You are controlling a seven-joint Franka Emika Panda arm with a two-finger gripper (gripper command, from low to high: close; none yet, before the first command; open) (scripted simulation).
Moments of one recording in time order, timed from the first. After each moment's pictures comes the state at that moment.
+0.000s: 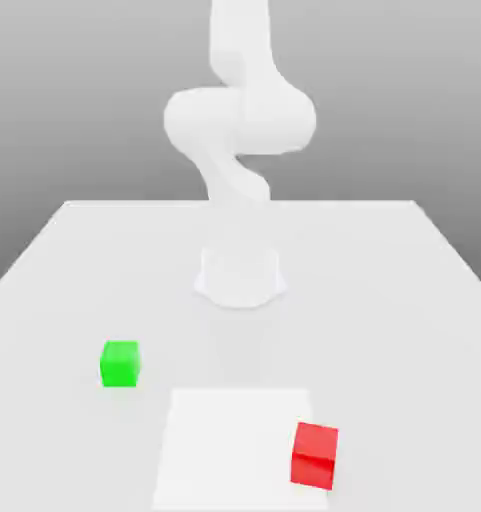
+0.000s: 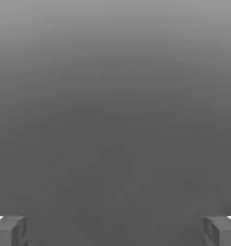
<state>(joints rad) -0.03 -0.71 0.04 -2.32 -0.02 2.34 0.86</state>
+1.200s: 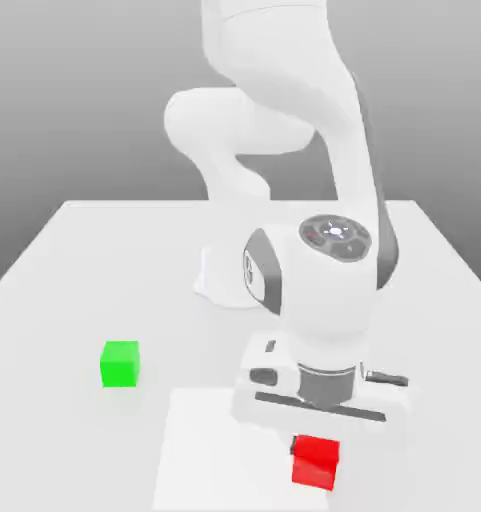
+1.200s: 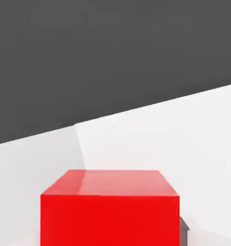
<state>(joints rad) 0.00 0.36 0.16 -2.52 -0.22 2.87 1.39</state>
